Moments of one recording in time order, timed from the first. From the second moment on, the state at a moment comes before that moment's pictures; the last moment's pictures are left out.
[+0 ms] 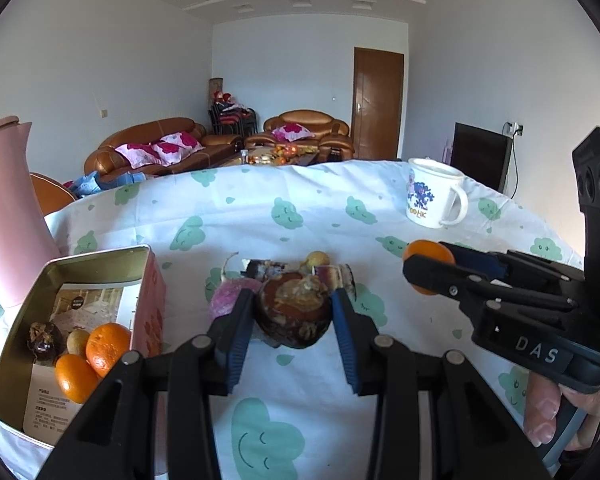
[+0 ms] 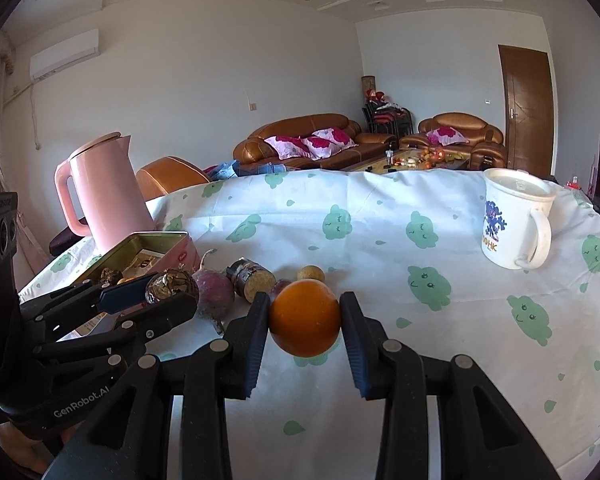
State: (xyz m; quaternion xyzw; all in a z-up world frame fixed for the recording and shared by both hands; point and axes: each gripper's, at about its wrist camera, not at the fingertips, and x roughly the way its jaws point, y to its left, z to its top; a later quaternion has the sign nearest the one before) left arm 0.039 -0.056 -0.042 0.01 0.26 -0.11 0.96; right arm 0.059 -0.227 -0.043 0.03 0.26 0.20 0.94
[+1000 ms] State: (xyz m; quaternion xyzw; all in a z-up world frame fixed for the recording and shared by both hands) left arm 0.026 -0.053 -0.035 0.01 0.22 -0.09 0.97; right arm 0.042 -0.227 -0.036 0.02 0.21 0.20 0.96
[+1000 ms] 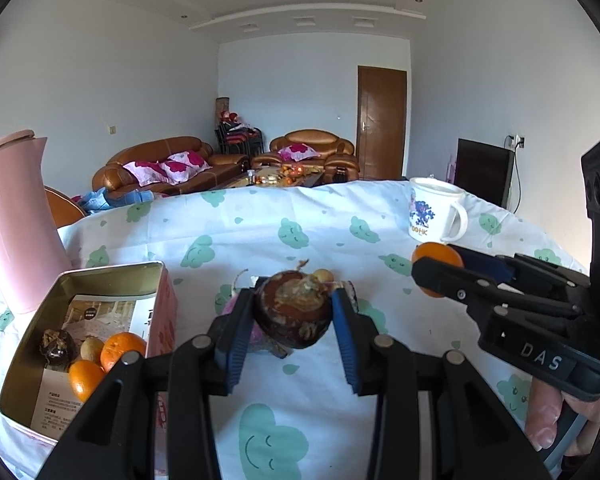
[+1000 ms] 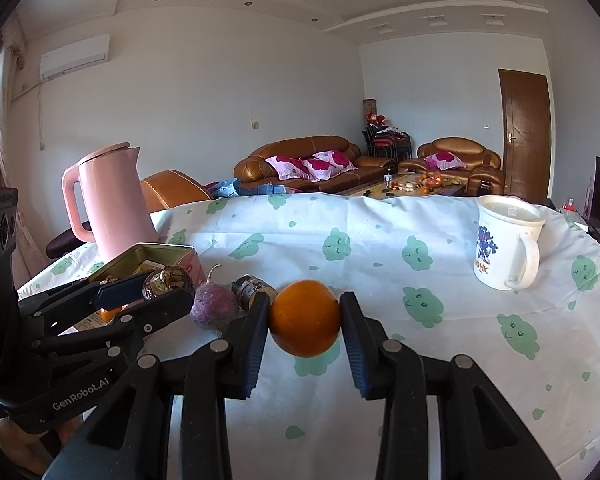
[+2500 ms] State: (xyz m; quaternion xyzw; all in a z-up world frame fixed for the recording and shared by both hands) left arm 0.011 -0.040 -0.030 0.02 0.19 -0.07 0.98; right arm 0.027 -0.208 -0.031 -0.02 0.18 0.21 0.96
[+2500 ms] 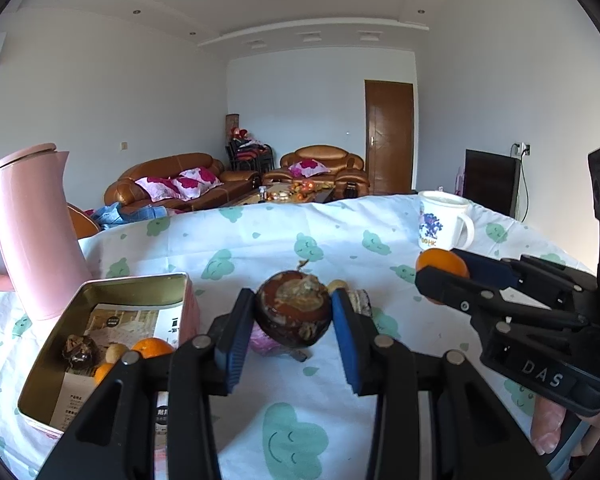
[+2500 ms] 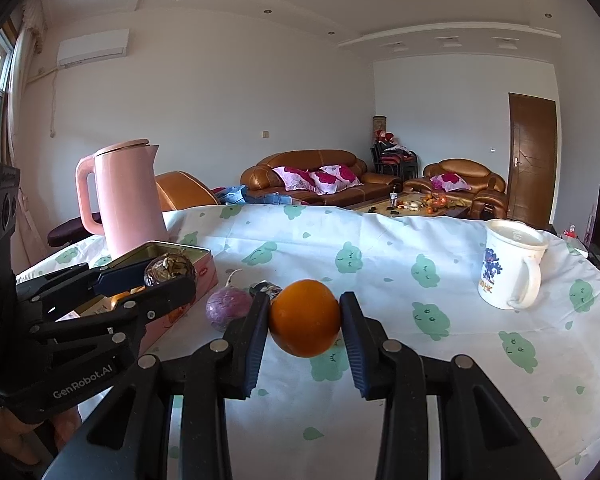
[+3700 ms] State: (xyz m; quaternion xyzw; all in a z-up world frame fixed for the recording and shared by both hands) left arm 0.013 0.038 -0.031 -0.01 0.22 0.01 0.98; right arm 0.032 -0.120 -0.014 -0.05 0.20 0.29 0.93
